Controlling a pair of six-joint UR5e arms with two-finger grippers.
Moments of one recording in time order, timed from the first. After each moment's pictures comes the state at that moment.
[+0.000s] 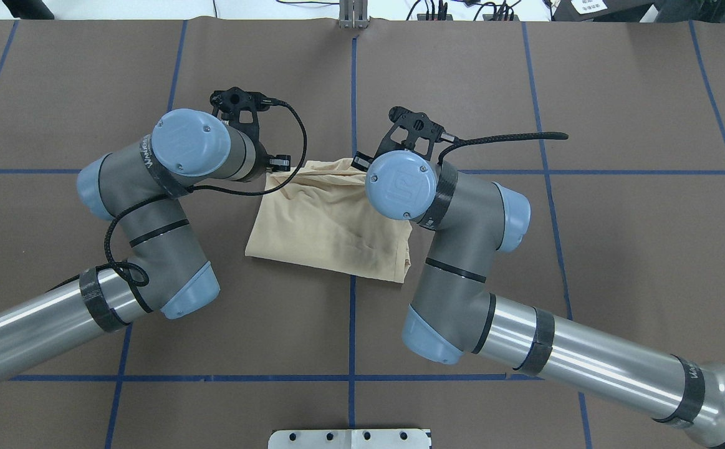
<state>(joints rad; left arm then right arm) -0.63 -2.19 -1.51 -1.98 -1.66 -1.08 0.50 -0.83 1.52 -1.39 1.40 1.64</state>
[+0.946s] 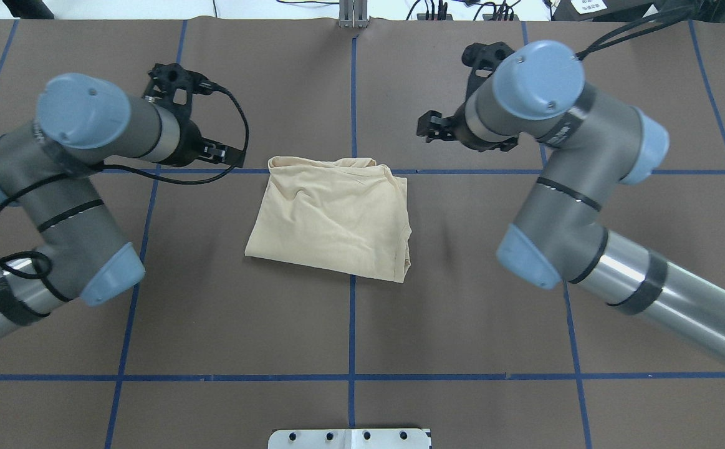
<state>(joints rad) -0.82 -1.89 -1.81 -1.99 -1.87 -0.70 0.84 -1.13 1.78 -1.40 1.91 1.05</state>
